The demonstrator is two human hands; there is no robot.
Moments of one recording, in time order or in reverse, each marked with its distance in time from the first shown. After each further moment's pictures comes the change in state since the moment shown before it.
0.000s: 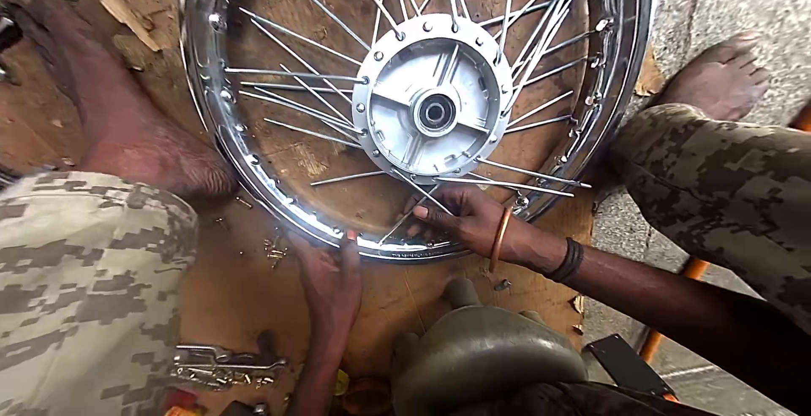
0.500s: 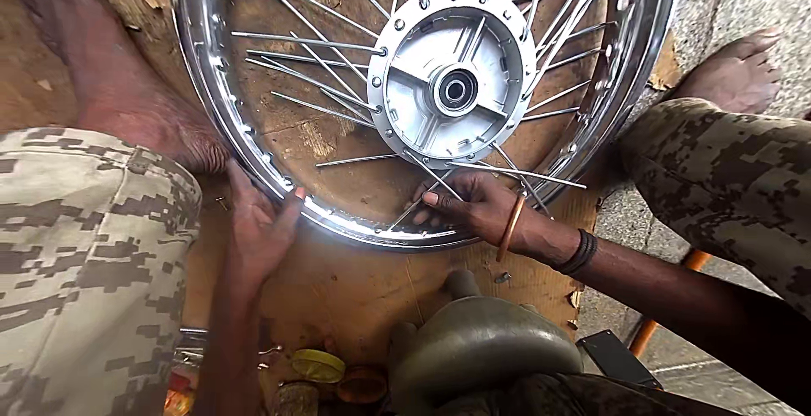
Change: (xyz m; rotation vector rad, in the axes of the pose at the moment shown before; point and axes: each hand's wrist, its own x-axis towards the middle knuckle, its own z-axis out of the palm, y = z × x) left_hand 0.086 0.015 -0.071 0.046 -0.266 0.281; right_hand -0.002 -0.004 0.002 0.038 0.022 -0.024
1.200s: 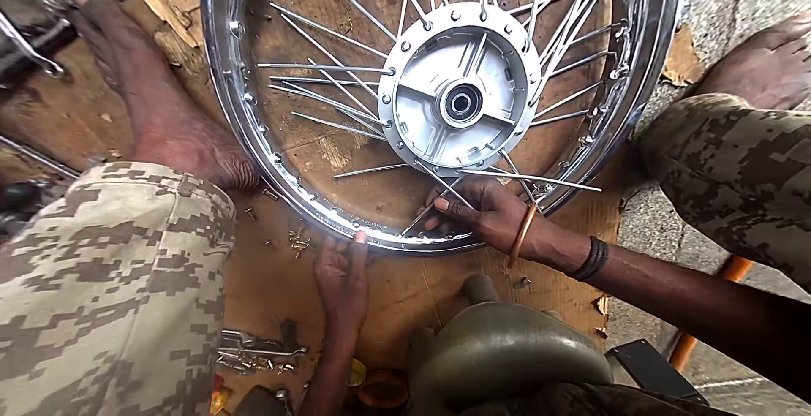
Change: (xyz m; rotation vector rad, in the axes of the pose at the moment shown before) left_hand -0.079 -0.007 0.076 -0.279 0.244 -0.227; right_hand 0.003 0.009 0.002 -0.035 0.002 -0.045
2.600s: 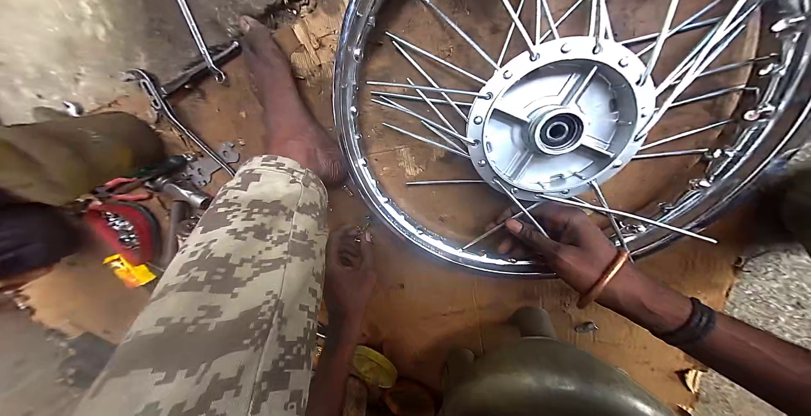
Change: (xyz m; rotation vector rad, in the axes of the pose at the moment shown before) left_hand 0.025 0.005 -0.068 0.783 0.263 0.279; right_hand -0.004 0.004 0.006 -0.053 0.146 -0.089
